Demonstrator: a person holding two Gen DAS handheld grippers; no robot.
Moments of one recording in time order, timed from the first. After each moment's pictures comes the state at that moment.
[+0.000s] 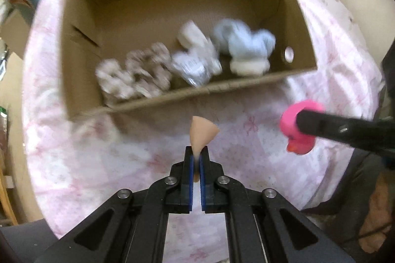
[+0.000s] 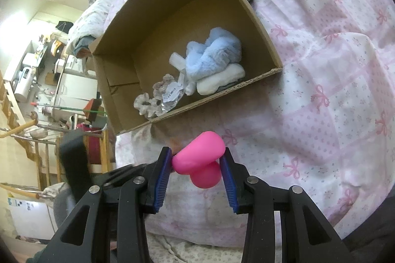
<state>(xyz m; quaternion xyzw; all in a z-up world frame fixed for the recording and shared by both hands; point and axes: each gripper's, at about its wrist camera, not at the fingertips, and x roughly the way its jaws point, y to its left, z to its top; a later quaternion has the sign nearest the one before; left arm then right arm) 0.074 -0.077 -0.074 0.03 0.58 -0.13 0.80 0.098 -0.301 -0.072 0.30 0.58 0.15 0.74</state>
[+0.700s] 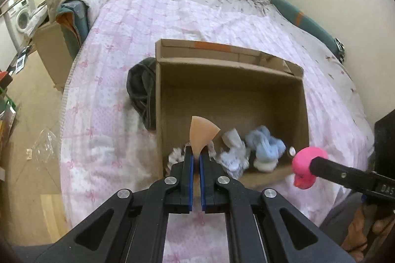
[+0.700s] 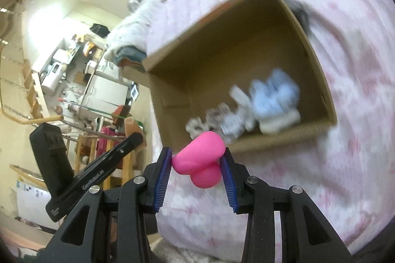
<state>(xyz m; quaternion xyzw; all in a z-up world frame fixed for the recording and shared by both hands) 0.142 -0.011 0.035 -0.05 0.47 -0.09 0.88 0.121 -0.271 -0.009 0.30 0.49 0.23 0.78</state>
